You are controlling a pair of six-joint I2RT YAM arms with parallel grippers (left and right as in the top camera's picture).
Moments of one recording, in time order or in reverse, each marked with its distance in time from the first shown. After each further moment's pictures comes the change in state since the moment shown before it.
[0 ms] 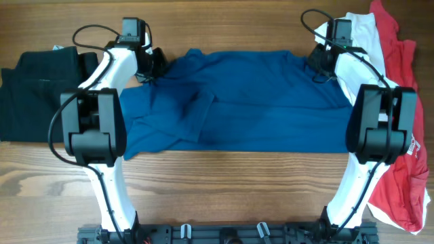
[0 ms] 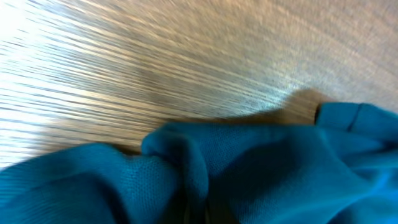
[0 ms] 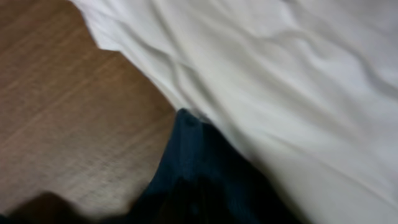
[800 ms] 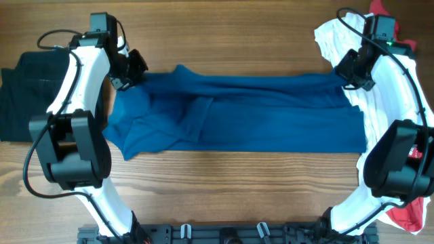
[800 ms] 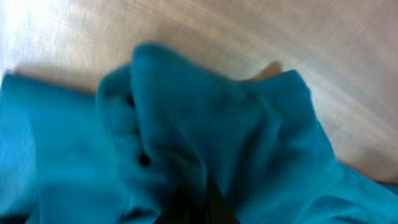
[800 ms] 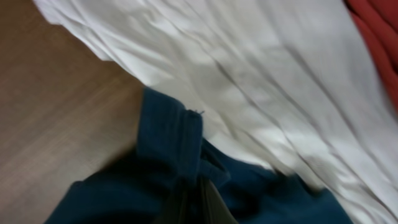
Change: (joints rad) left arm 0.100 -0.208 -0.001 -0.369 0.038 0.003; right arm -0.111 -0.298 -0.014 -0.441 0.020 -0.058
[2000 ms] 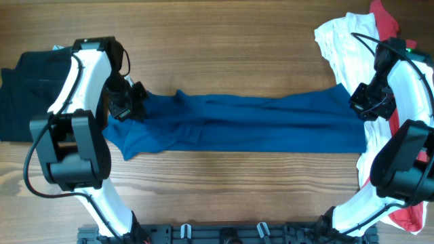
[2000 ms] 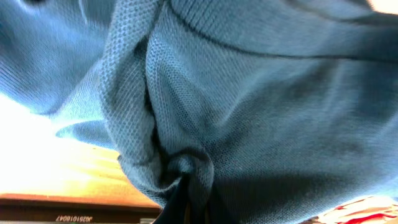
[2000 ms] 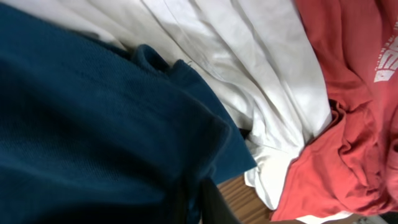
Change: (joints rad) left arm 0.000 -0.006 -0.060 -0.441 0.006 0.037; right arm -0.108 -0.002 -0.033 -0.377 0.076 -0.123
